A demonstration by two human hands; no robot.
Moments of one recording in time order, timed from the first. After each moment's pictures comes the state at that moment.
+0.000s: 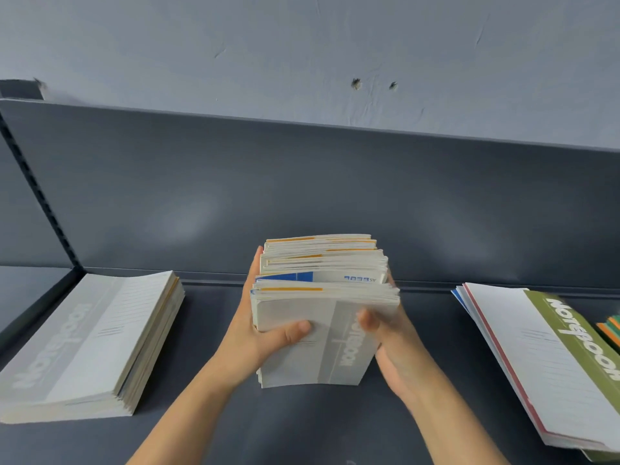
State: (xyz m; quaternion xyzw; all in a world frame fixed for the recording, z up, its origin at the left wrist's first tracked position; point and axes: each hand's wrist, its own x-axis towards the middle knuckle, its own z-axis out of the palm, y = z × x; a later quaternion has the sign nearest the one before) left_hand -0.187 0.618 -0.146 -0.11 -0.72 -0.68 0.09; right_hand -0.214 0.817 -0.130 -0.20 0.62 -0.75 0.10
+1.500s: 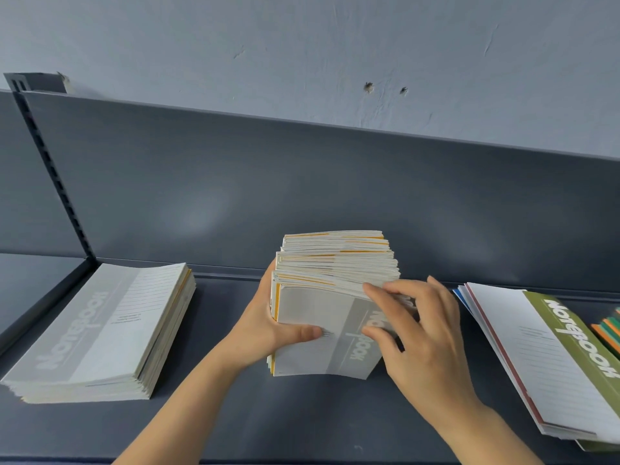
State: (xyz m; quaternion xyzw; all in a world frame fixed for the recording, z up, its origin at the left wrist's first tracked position) left_hand -0.194 0.606 -0.151 -0.12 -0.78 -0.61 0.04; right_hand -0.177 0.828 -0.120 -0.29 0.83 -0.14 -0.45
